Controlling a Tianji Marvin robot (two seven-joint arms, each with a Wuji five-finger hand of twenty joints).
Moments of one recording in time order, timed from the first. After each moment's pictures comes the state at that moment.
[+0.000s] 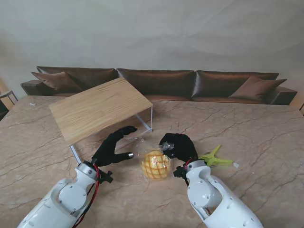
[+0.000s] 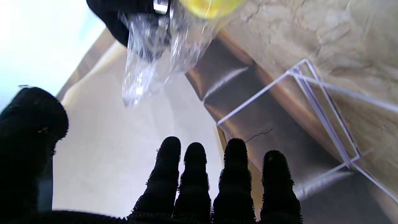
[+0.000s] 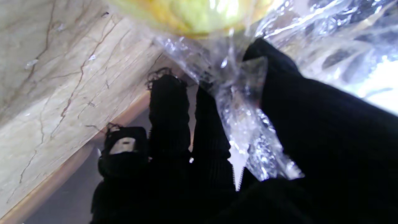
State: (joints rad) left arm 1.51 -1.17 -1.15 -1.37 0.33 -0.57 0.20; right arm -1.49 -1.22 1.02 -1.44 -0.45 -0.04 -0.40; left_hand 0.24 -0.63 0.75 -0.16 0.38 0.10 0.35 0.24 0.38 0.03 0.27 0.29 0.38 0.17 0.19 0.47 -0.04 0.24 0.67 0.74; right_hand 0.58 -0.99 1.26 -0.35 0.98 -0.45 1.06 0.28 1.16 -0.04 0.77 0.53 1.00 0.10 0.97 0.89 0.70 0.19 1.59 1.03
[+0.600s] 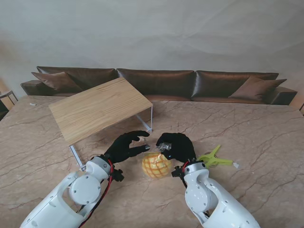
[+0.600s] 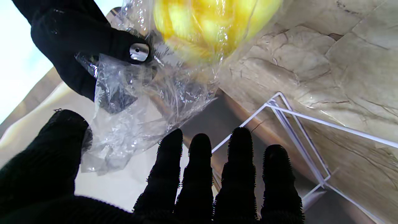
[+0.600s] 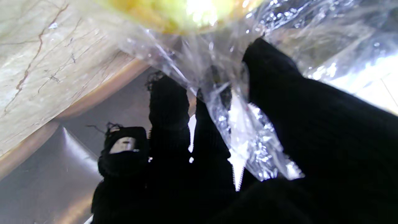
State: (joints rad) left arm 1.50 -1.15 -1.06 -1.57 0.37 -0.15 0.08; right arm -1.49 -1.22 0.99 -1.42 -0.57 -0.12 -0.53; left_hand 0.39 -0.35 0.50 -0.08 0.45 0.11 0.43 0.35 0.50 0.09 0.28 0.29 0.48 0.23 0.28 0.52 0.00 0.26 0.78 0.78; right_hand 0.58 -0.99 1.26 -0.35 0.98 -0.45 1.06 0.27 1.16 -0.04 0.77 0.53 1.00 0.10 0.98 0.90 0.70 0.19 1.59 1.02
